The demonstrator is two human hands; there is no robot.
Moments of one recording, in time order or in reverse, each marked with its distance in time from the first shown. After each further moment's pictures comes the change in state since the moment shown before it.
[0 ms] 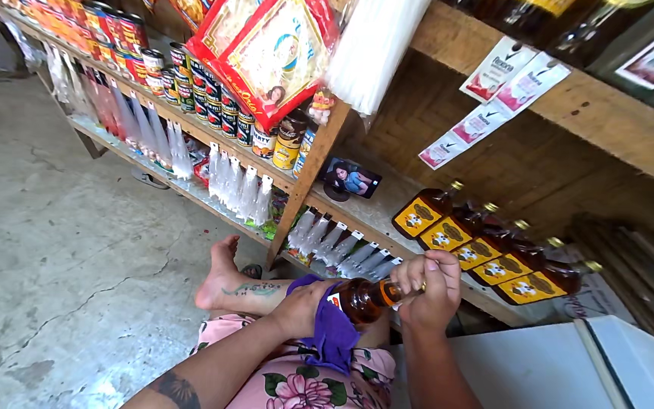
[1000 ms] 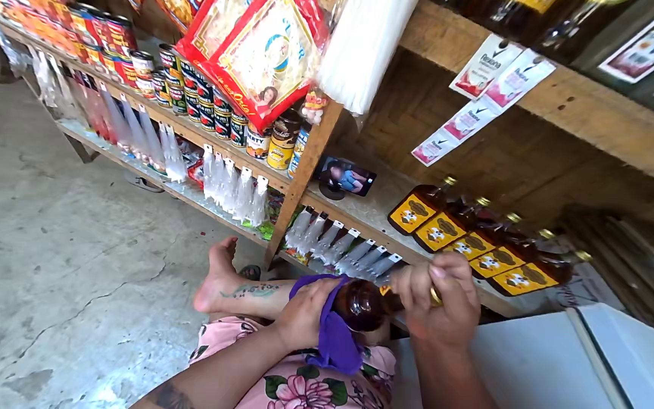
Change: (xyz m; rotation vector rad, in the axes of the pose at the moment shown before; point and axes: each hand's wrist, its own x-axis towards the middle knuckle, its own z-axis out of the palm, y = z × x) left_hand -0.009 0.010 0.013 -0.015 0.379 0.303; right_hand -0.002 -0.042 0.024 0.050 -0.151 0.100
